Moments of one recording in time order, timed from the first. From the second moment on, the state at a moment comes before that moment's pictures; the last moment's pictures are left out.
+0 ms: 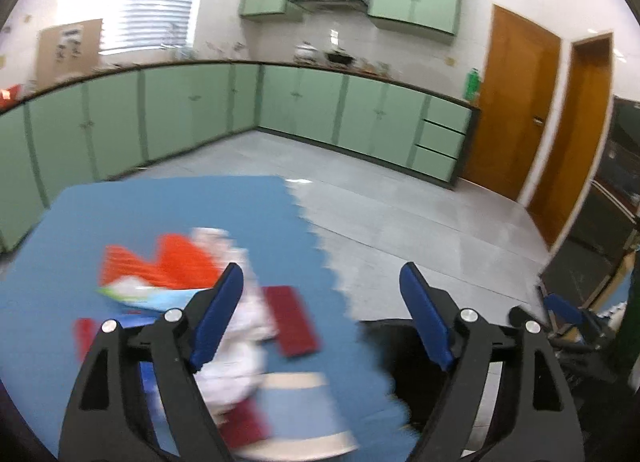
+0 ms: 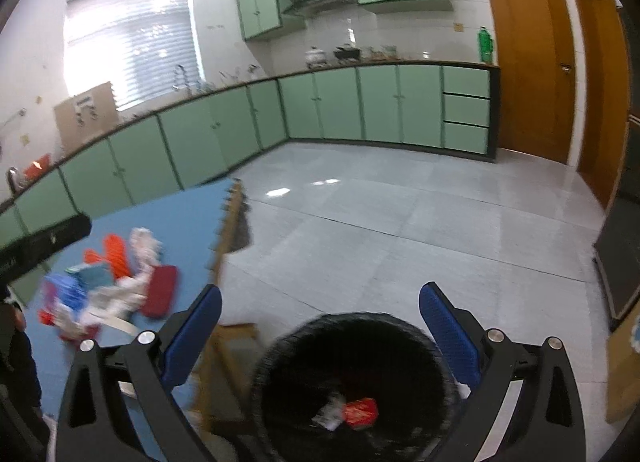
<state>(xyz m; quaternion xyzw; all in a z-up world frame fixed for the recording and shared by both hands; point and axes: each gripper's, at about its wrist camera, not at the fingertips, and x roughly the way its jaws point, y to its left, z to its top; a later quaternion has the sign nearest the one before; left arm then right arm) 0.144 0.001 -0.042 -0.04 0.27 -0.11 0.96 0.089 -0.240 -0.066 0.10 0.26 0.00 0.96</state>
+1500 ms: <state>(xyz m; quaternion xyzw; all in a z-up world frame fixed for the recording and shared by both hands) 0.105 0.145 -0.110 -0.06 0.33 0.02 0.94 0.099 -0.073 -0.104 0.03 0.32 0.12 0.94</state>
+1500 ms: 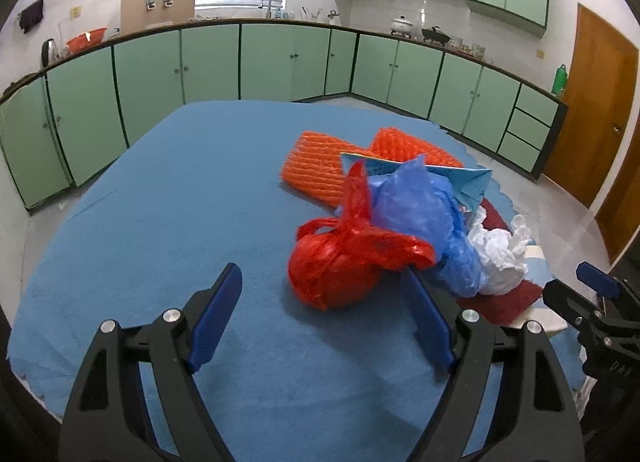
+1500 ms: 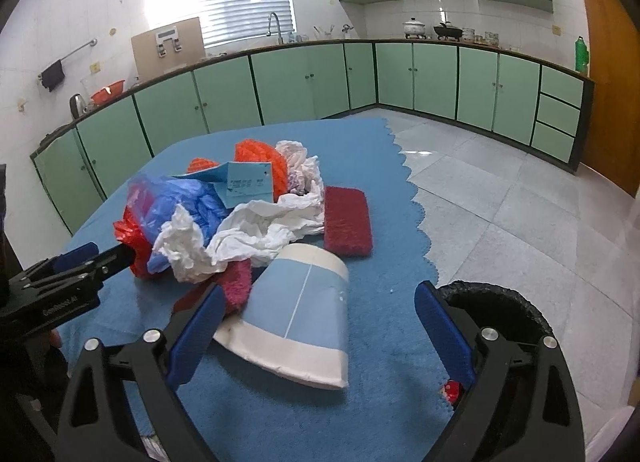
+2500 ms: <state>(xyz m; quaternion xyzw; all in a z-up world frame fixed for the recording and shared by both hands) 0.093 0.175 -0.109 -0.07 0.32 0.03 0.94 0.116 -0.002 -0.094 0.00 0.31 0.25 0.92</state>
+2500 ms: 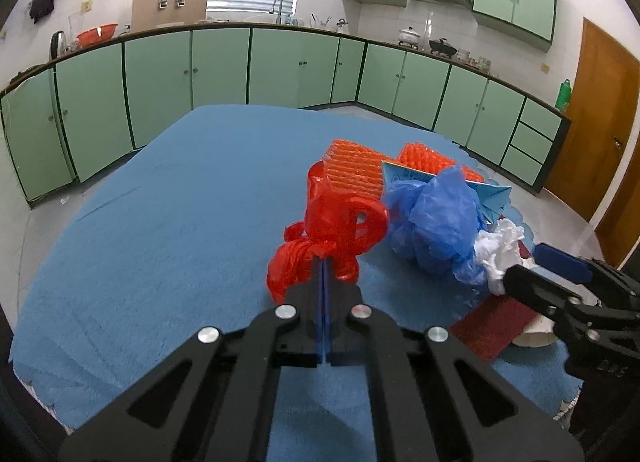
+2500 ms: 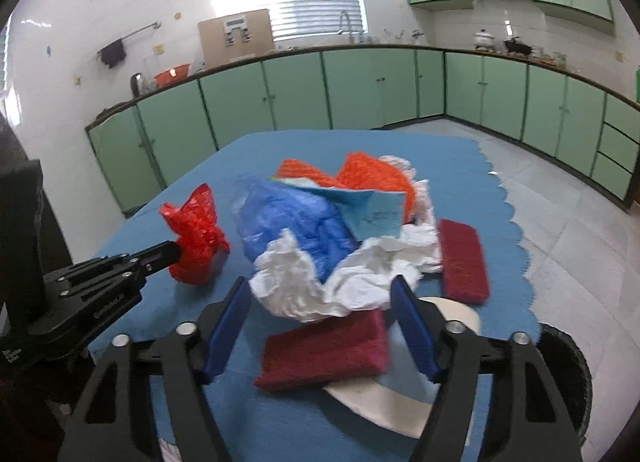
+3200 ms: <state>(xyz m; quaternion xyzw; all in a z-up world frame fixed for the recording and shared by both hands) 0.084 0.168 -0.088 -0.07 0.30 0.03 0.95 0.109 -0.008 -0.078 -0.01 0.30 0.29 0.91</state>
